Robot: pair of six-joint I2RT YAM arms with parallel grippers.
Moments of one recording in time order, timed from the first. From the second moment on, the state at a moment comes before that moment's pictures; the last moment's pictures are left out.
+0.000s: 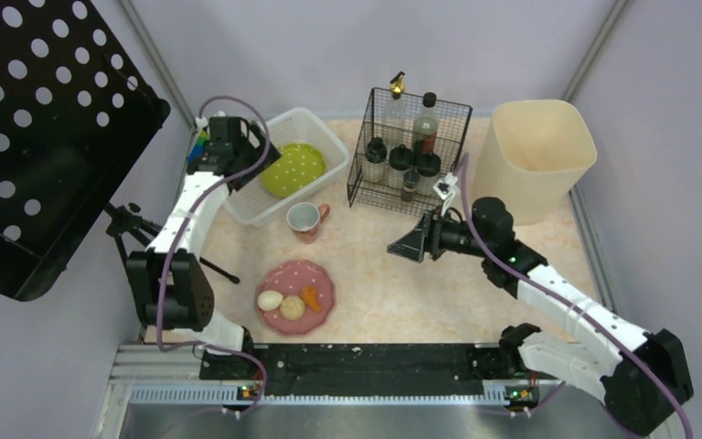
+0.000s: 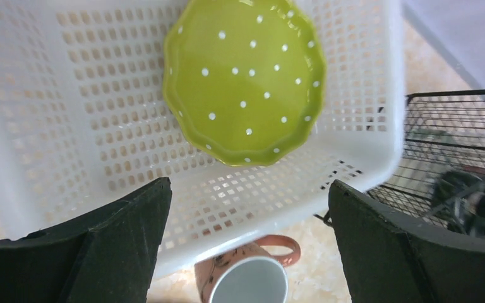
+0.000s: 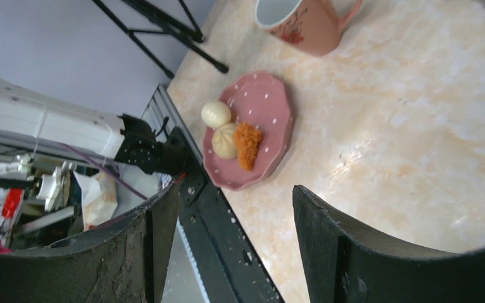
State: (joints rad) left arm -0.05 1.60 1.32 -0.47 -0.02 -0.69; right arm 0.52 0.94 0.61 0.07 -0.61 0.64
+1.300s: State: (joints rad) left arm -0.05 0.87 0.87 -0.68 0.16 -0.57; right arm 0.99 1.77 0.70 0.48 -0.31 0.81
